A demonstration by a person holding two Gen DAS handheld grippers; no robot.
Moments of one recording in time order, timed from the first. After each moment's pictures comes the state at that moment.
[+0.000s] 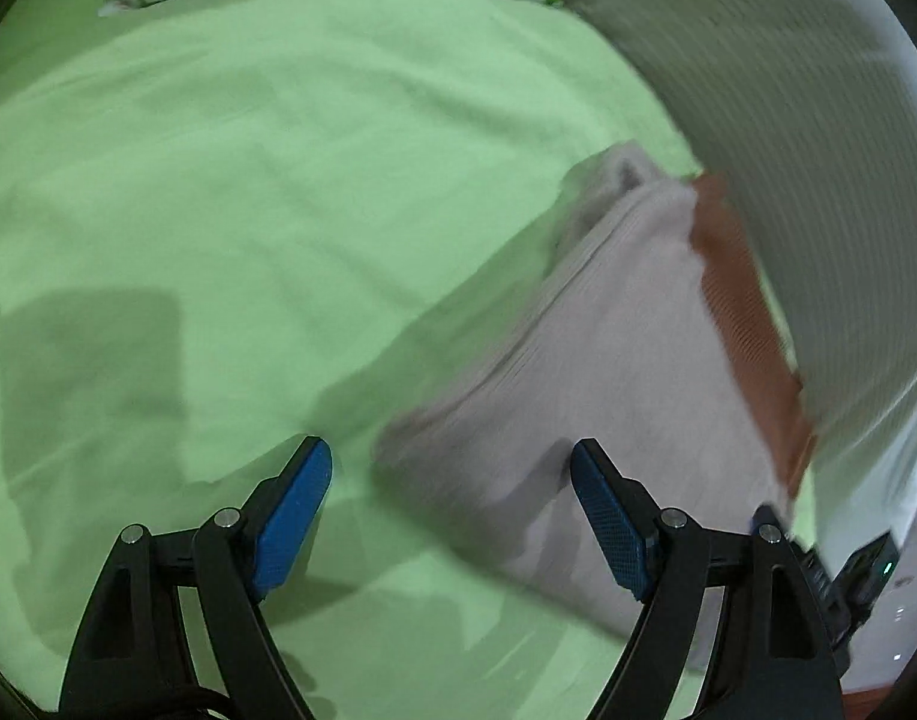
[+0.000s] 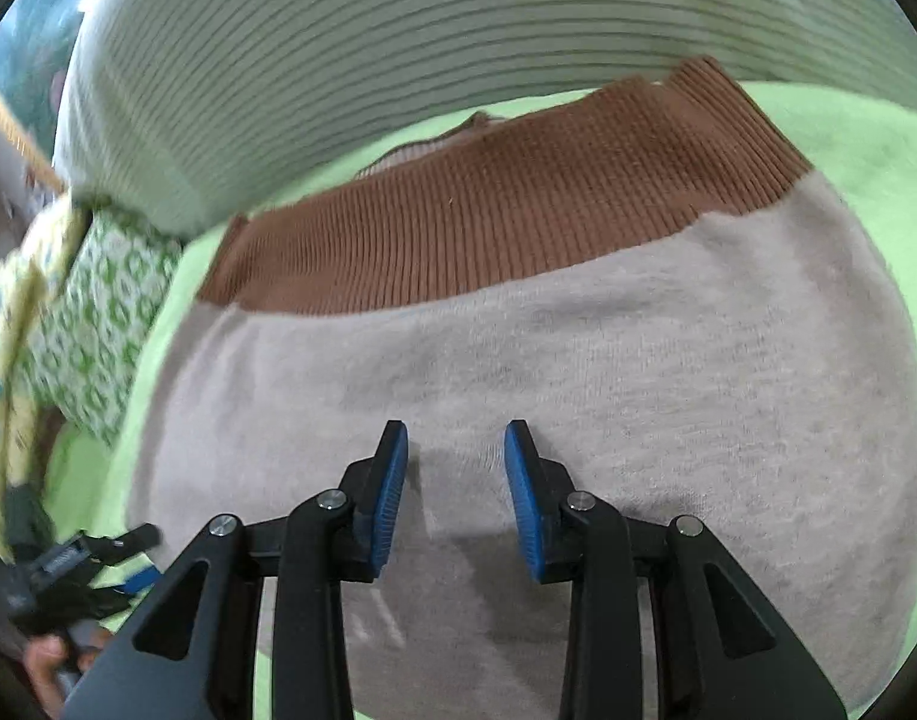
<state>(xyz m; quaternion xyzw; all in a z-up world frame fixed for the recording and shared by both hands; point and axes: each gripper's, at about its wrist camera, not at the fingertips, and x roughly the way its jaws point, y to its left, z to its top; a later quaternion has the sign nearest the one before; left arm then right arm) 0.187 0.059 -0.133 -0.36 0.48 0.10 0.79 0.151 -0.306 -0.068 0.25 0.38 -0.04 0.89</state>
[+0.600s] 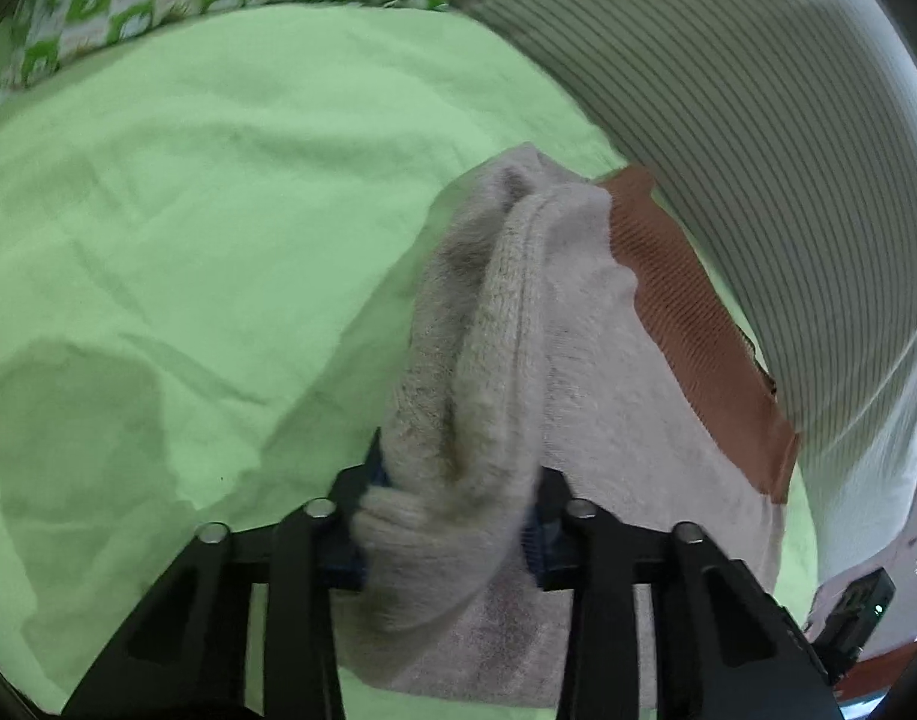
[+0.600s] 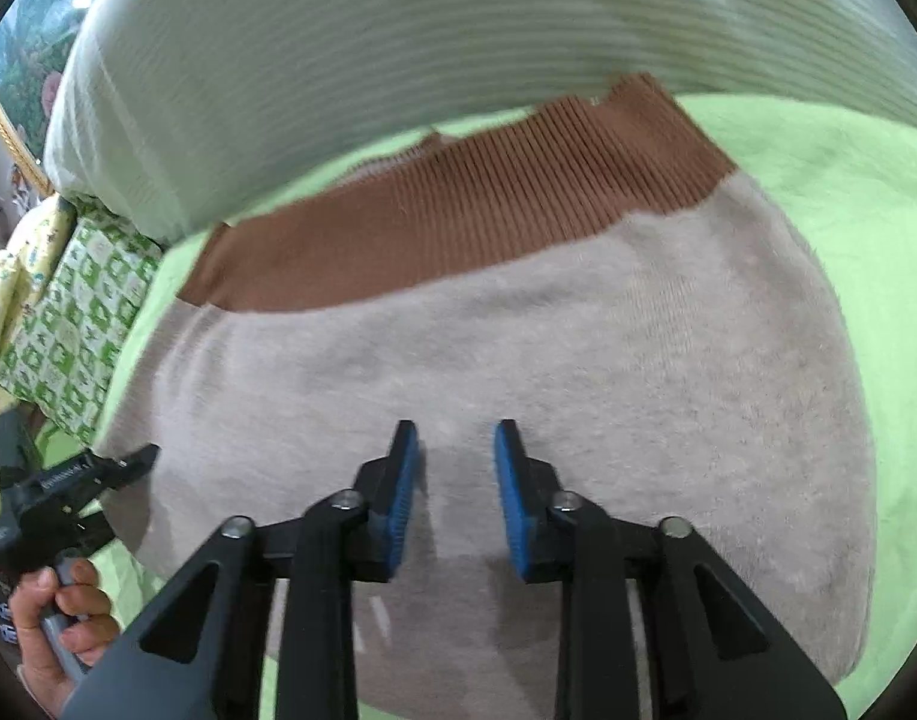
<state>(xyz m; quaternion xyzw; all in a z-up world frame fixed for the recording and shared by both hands) 0.242 0.022 -0.130 -0.31 0.45 0.06 0.83 0.132 -0.318 -0.081 0.22 0.38 -0.07 0.90</state>
